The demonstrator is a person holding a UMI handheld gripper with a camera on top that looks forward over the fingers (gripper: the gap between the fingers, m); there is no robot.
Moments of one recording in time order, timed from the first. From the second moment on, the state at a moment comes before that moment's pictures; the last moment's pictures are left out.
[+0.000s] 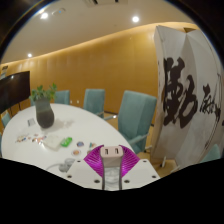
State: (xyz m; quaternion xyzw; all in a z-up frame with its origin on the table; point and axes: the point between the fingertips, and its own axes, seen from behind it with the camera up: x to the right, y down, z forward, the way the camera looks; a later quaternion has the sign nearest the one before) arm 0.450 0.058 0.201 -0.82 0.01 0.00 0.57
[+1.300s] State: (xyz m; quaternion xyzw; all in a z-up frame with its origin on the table) arm 0.409 -0.266 0.220 -0.87 0.03 -0.09 0.48
